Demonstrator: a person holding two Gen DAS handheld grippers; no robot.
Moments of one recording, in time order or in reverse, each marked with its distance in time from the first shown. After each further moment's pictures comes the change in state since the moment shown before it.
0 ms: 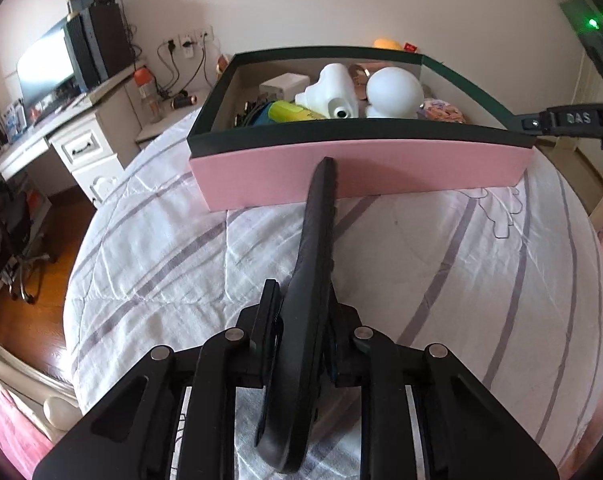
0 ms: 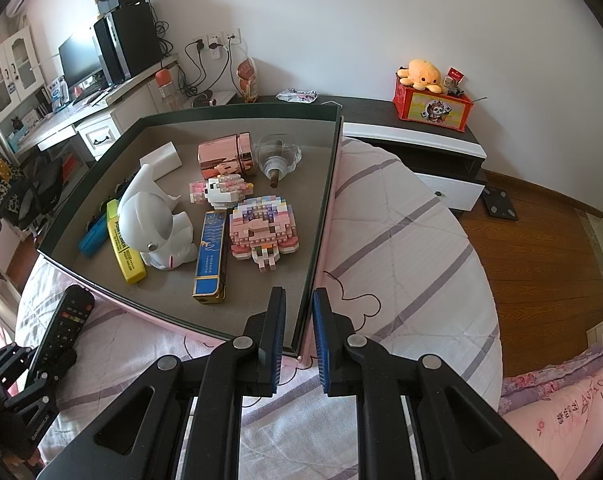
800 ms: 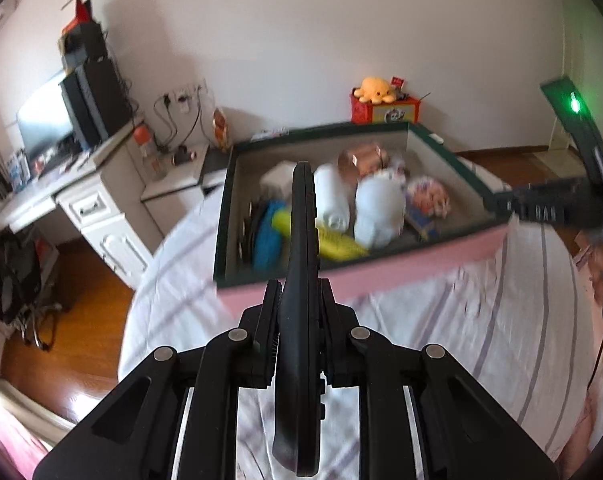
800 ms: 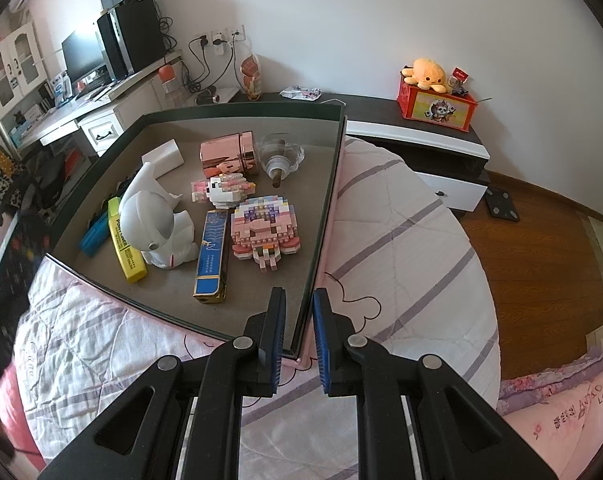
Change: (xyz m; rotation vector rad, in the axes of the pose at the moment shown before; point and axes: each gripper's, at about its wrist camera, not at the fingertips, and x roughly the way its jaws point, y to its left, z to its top) left arm -0.045 -0.003 0.073 0.094 -0.134 0.014; right arm 0.002 -0.002 0.004 -0.015 0.014 0.016
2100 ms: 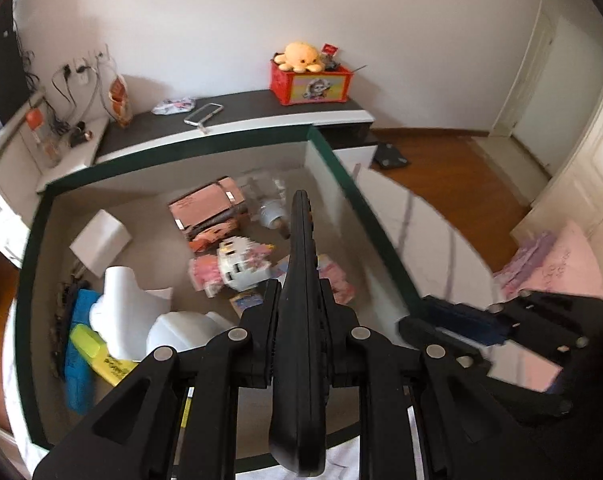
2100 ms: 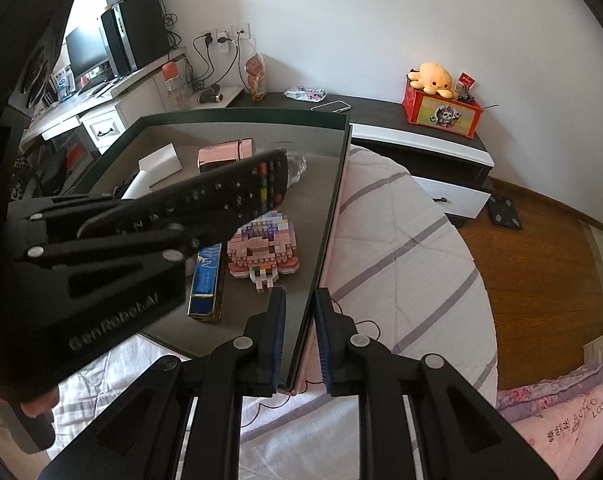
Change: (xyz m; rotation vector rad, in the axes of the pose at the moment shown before) left arm 0.122 -0.101 0.090 -0.004 0.168 -0.272; right arm 0.007 0.001 0.013 -0.025 0.004 -0.003
